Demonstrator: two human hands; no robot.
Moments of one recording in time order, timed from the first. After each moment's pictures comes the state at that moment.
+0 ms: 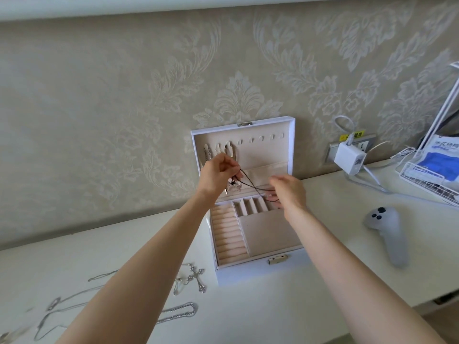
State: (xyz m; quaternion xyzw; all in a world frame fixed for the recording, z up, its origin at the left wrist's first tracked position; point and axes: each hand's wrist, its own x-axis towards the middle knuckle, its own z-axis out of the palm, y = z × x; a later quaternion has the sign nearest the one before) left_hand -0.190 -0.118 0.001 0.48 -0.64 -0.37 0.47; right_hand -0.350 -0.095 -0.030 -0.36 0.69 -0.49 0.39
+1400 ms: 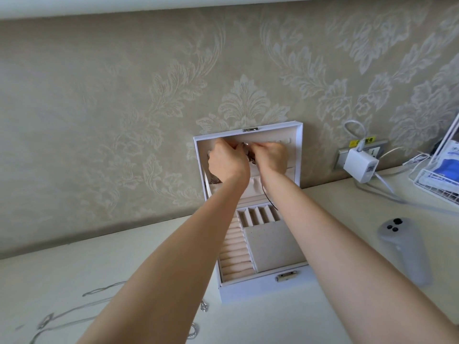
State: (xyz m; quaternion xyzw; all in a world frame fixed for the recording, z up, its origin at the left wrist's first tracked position) left_hand -0.240 -0.160 0.031 0.72 -0.47 -0.16 0.49; right_hand -0.307 -0.172 0.015 -0.40 0.61 -0.60 0.34
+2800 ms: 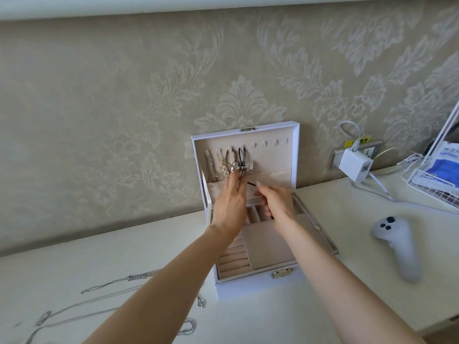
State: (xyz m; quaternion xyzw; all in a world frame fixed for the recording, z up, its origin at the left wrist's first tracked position) left_hand -0.217 -0.116 -0.059 0.53 -0.79 0.13 0.29; right_hand -0.331 -0.113 -0.051 -0.36 0.60 -0.55 0.46
